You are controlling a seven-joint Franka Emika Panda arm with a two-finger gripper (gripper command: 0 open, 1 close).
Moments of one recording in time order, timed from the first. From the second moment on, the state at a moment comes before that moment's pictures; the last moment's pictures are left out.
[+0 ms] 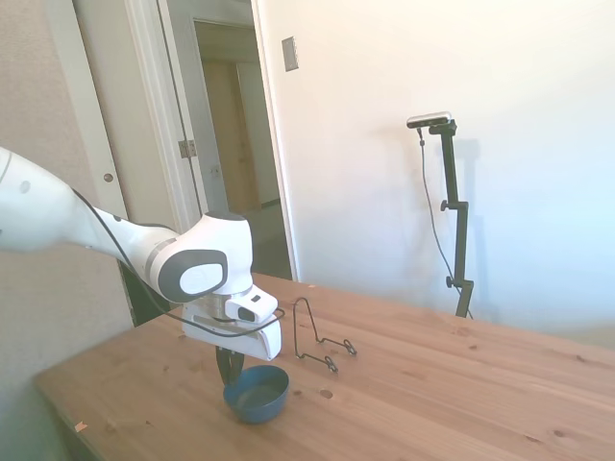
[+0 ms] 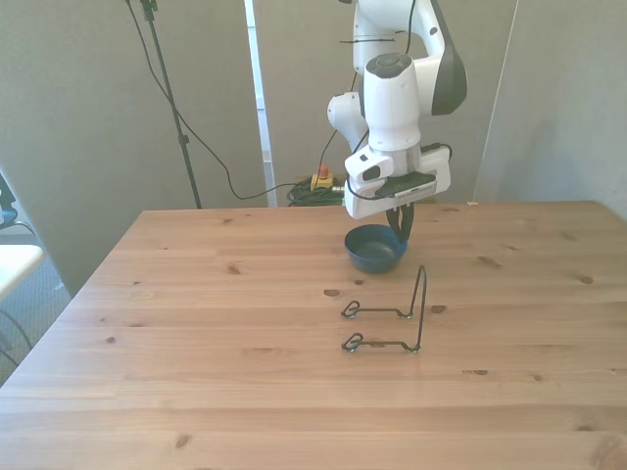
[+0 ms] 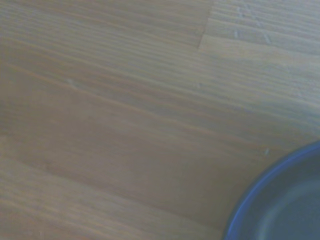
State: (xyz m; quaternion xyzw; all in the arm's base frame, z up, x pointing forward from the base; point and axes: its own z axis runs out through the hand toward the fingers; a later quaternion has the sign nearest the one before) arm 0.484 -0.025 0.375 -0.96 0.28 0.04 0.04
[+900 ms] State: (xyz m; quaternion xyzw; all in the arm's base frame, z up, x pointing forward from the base) arm 0.493 -0.011 0.368 -0.96 0.28 0.04 0.02
